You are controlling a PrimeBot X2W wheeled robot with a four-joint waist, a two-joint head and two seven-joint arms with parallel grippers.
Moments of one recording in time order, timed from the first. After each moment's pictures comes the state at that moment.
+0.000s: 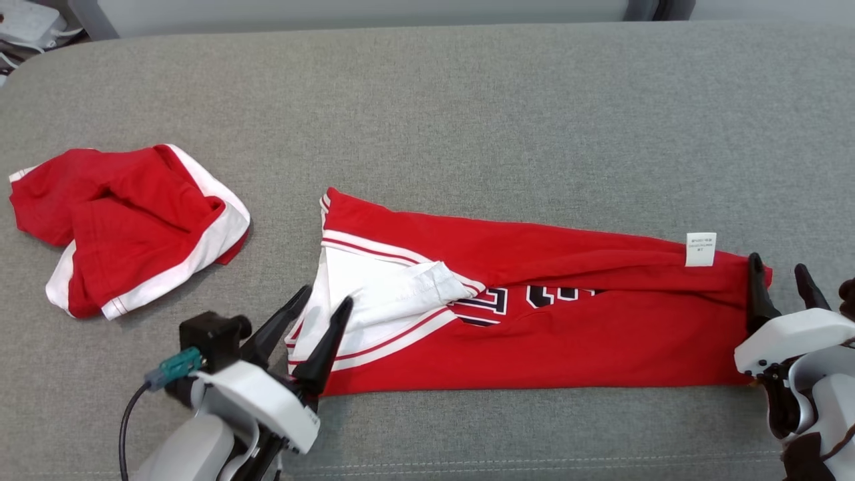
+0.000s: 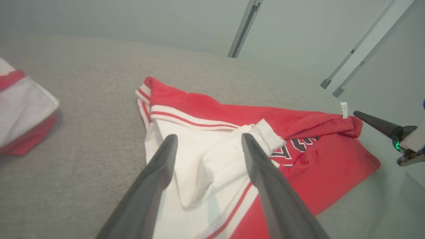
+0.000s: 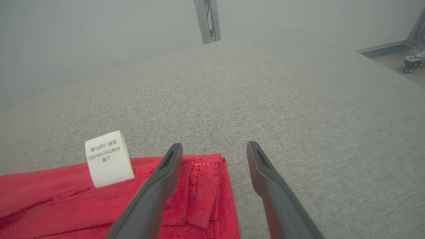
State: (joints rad) left arm -0.37 0.33 -0.66 0.41 -0.80 -0.12 -0.26; right arm -0.48 -0.16 -0.10 0.85 0.34 0.13 -0.25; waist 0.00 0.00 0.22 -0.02
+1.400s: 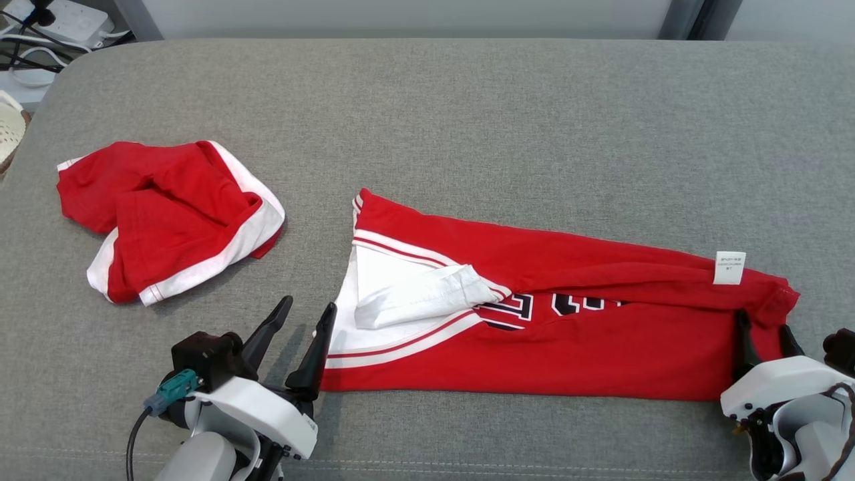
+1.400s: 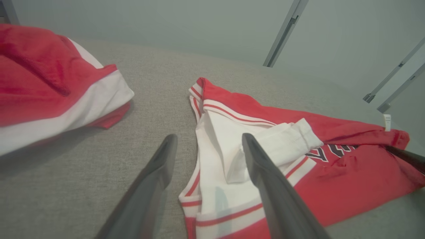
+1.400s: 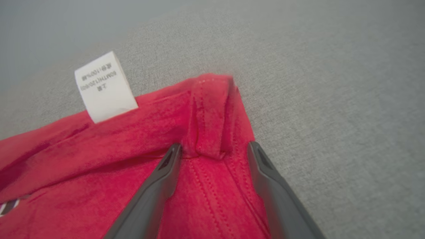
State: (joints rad) left arm -0.27 0.21 -0.43 0.45 -0.60 -0.12 -0.26; right arm -0.42 -0.11 -0.13 0.93 0.39 0.13 -0.26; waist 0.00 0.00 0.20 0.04
